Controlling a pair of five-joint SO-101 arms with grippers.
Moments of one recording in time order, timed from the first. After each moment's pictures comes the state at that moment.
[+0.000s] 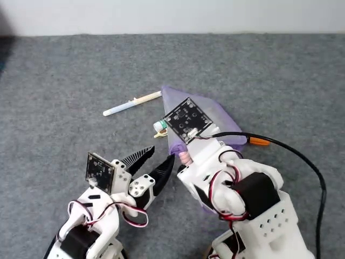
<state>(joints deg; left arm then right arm) 30.2 -102.9 82.9 49.3 14.7 -35.4 -50.2 23.1 91.4 8.9</state>
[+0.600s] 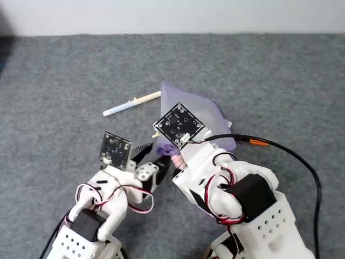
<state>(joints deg) 24.7 -82.2 80.1 42.4 13.7 -37.7 -50.2 23.1 91.9 8.9</state>
